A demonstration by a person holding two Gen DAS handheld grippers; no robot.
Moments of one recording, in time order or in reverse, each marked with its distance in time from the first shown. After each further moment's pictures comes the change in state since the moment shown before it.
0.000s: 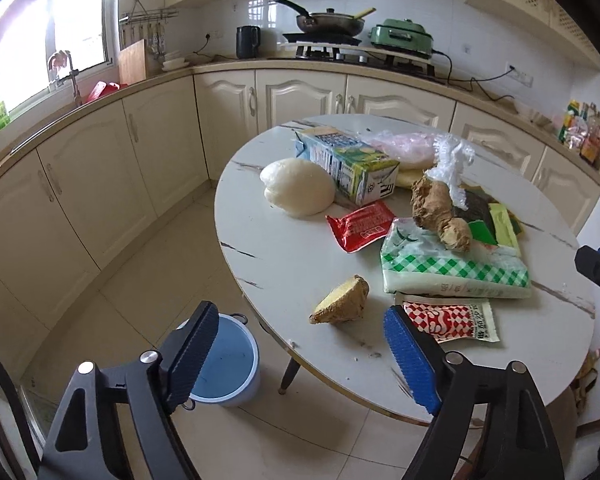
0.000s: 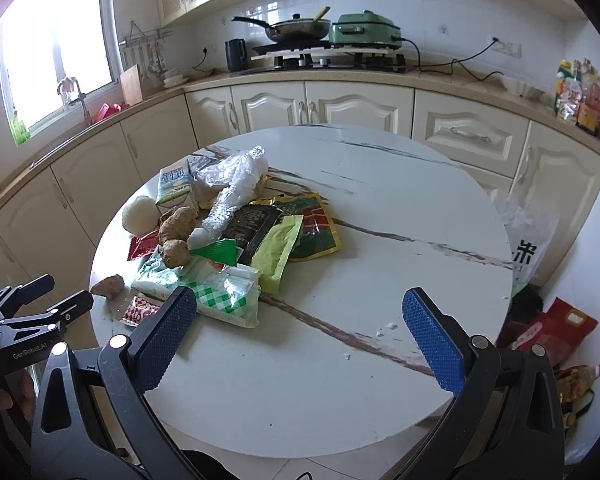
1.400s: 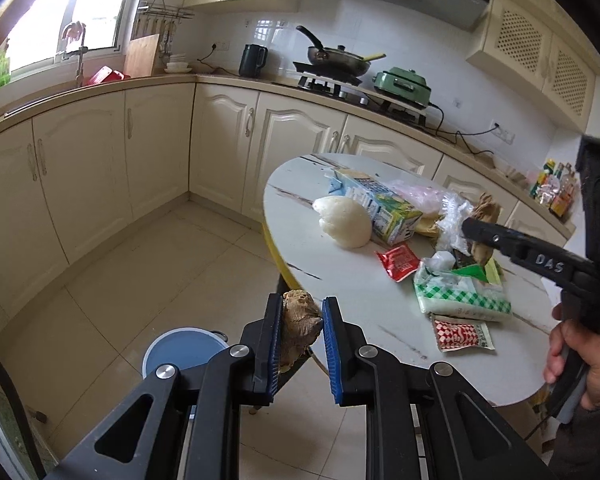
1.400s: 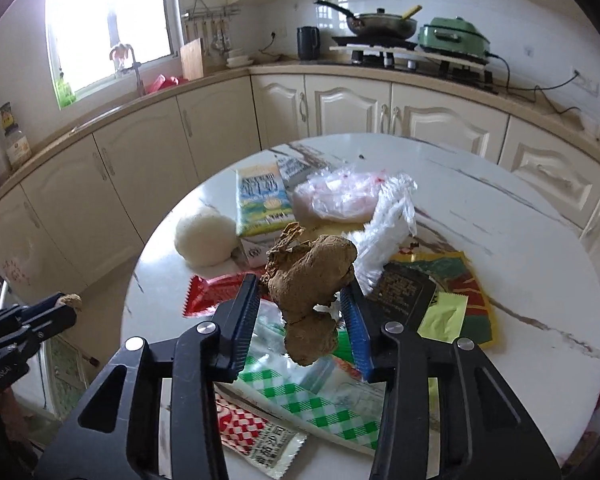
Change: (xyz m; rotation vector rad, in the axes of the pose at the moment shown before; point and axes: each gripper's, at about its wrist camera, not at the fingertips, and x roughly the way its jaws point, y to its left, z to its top) left arm -0.046 0.121 -0.016 -0.150 -0.124 -0.162; right arm 0.063 0.101 0.045 -0.174 -0.026 0.201
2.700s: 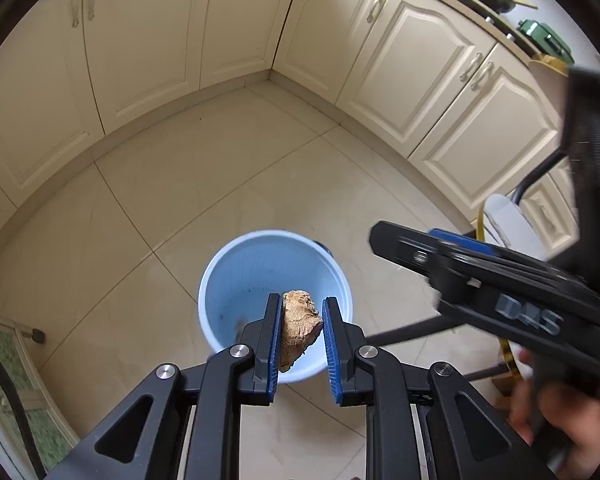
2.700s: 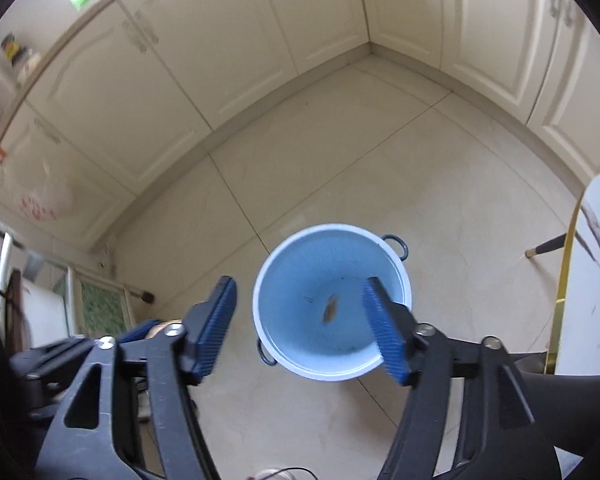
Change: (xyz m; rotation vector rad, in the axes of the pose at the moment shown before) left arm 0.197 0.205 -0.018 -0.226 0.378 0.124; right arm 0.342 0.188 -0.087 0.012 0.462 0.255
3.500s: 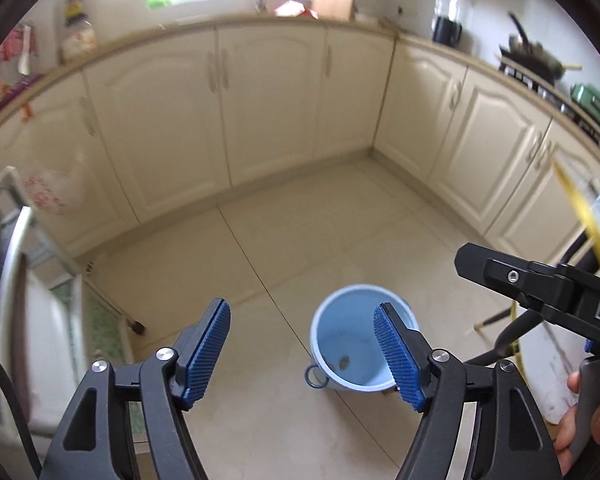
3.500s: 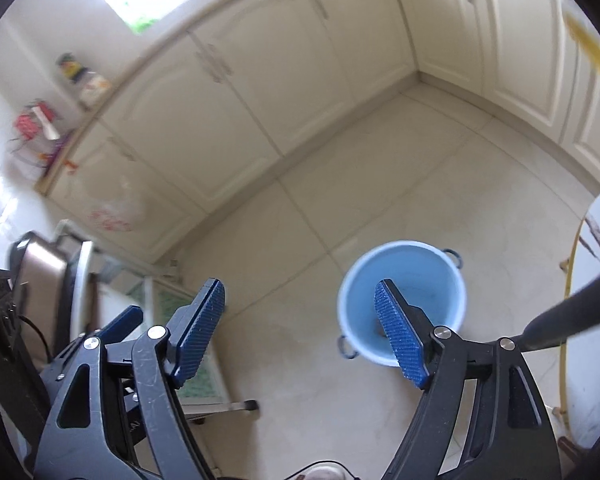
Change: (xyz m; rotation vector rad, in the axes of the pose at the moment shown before) left arm -0.165 -0.029 -0.054 -0.146 -0.290 0.351; right arm -0.124 0.082 -0.015 -0.061 -0.102 0.228
